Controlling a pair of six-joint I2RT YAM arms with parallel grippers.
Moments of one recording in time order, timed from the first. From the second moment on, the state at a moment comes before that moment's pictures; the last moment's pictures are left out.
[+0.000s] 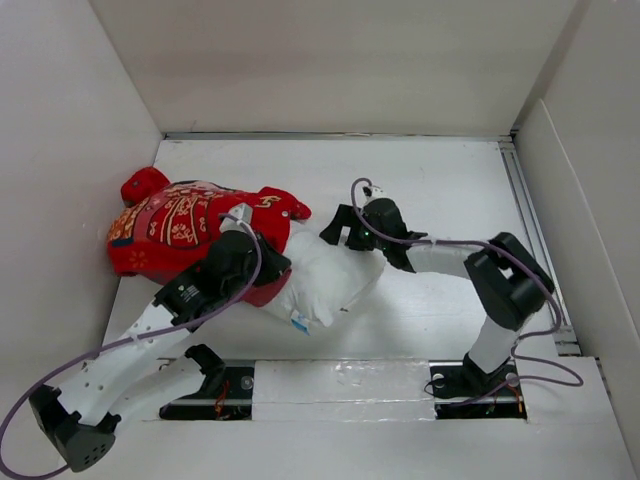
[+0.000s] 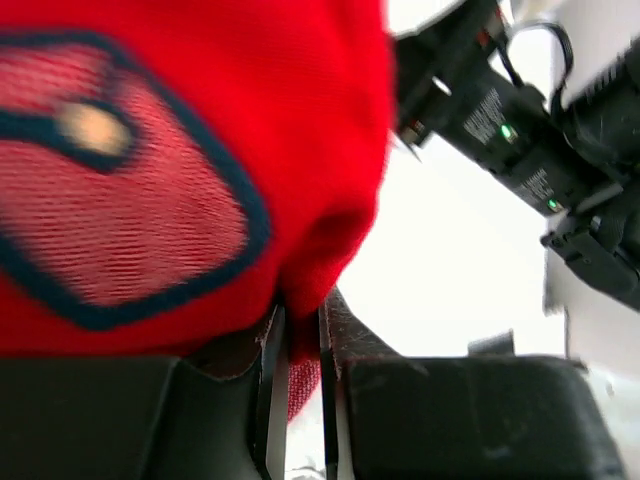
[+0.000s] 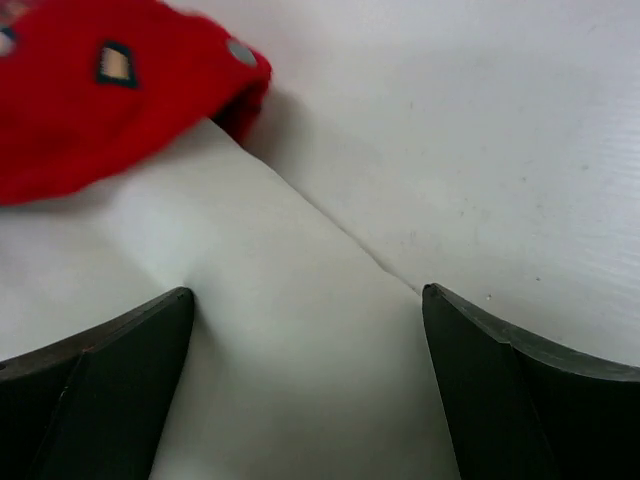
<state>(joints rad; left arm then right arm) -0.71 0.81 0.80 -0.52 -0.10 -0.85 0.64 1.69 0.89 0.35 -0.06 0.73</state>
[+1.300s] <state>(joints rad) -0.71 0.79 0.58 -0.68 -0.39 -1.27 0.66 1.79 1.02 0.42 -0.23 0.37</state>
